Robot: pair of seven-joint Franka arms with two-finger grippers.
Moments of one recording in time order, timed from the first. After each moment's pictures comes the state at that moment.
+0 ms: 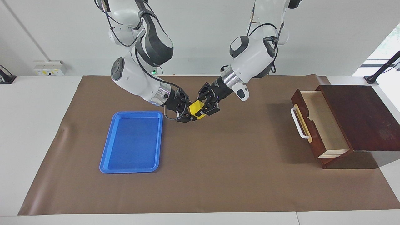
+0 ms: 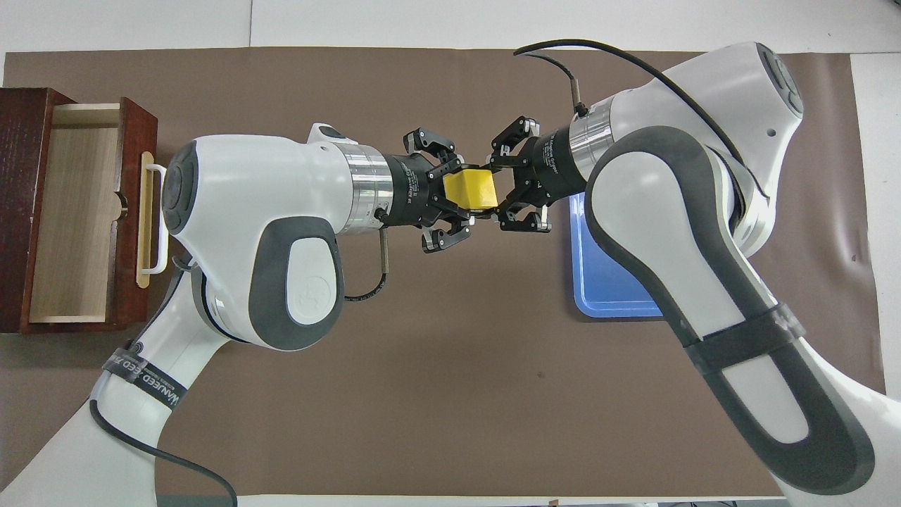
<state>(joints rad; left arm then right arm) -0.45 0.20 -0.16 -1.75 -0.77 2.39 -1.77 0.39 0.30 -0.09 -1.59 0.77 1.95 1.55</state>
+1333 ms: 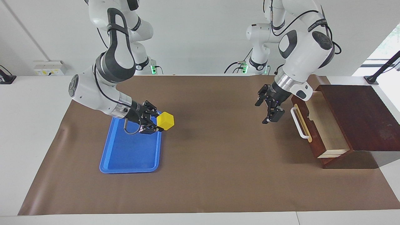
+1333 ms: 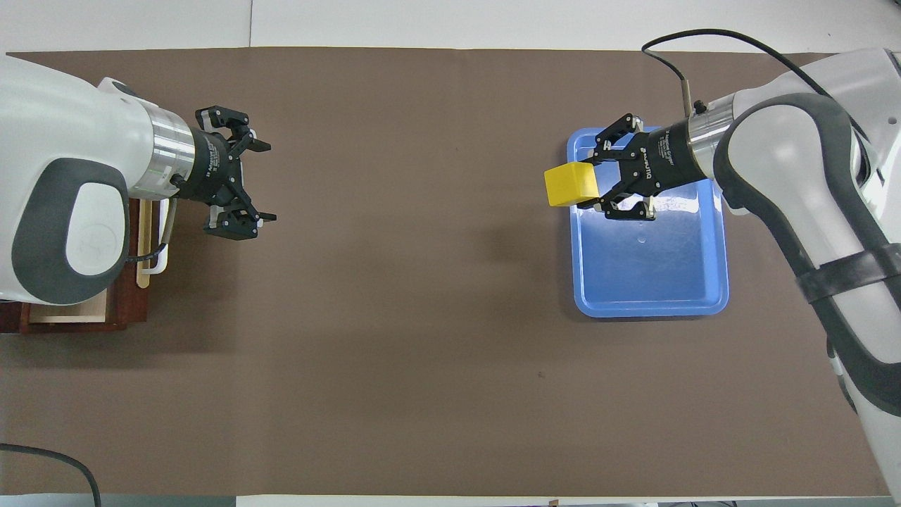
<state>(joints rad) -0.12 0.10 -0.13 -1.75 -0.23 1.99 -1.77 0.15 0.31 -0.10 -1.71 0.73 1.87 1.31</state>
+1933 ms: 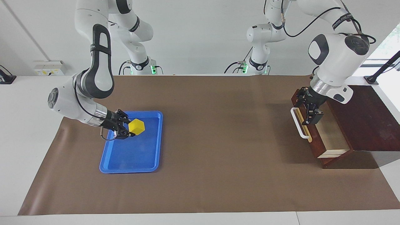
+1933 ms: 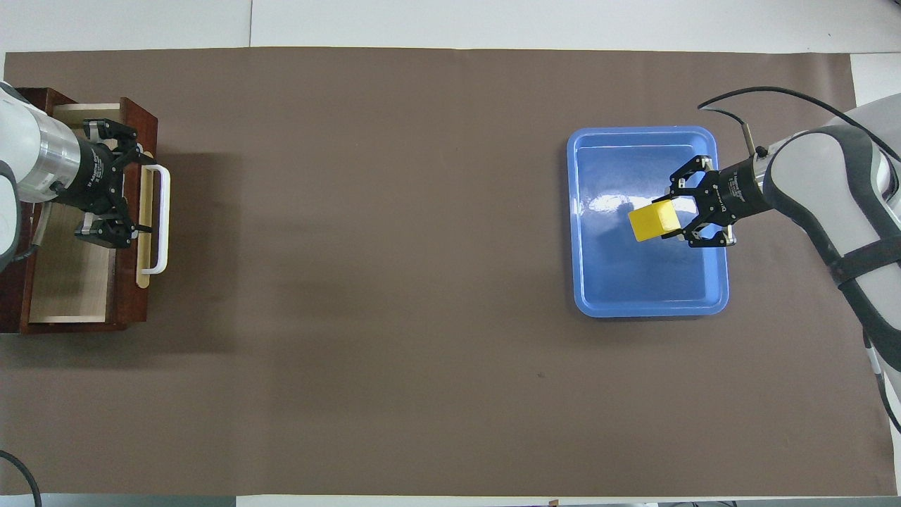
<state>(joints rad) 0.05 0.10 -0.13 -1.76 -0.01 1.88 -1.56 -0.01 0.34 -0.10 -1.81 0.52 1.90 1.06</state>
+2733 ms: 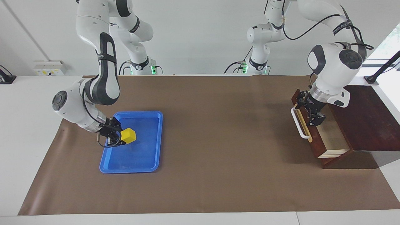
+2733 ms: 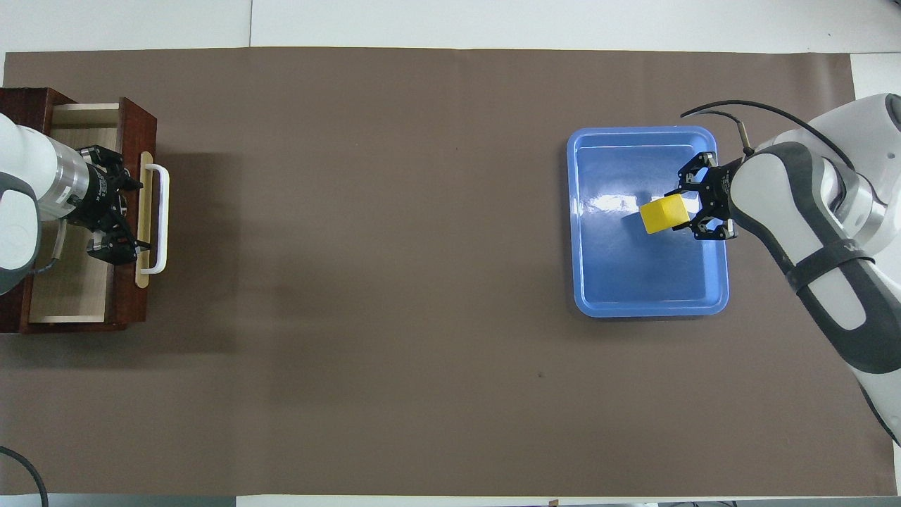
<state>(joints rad) 0.09 0.11 -0.13 -1.86 0.05 1.95 -1.78 0.02 0.38 -0.10 -1.83 0.35 2.07 1.15</state>
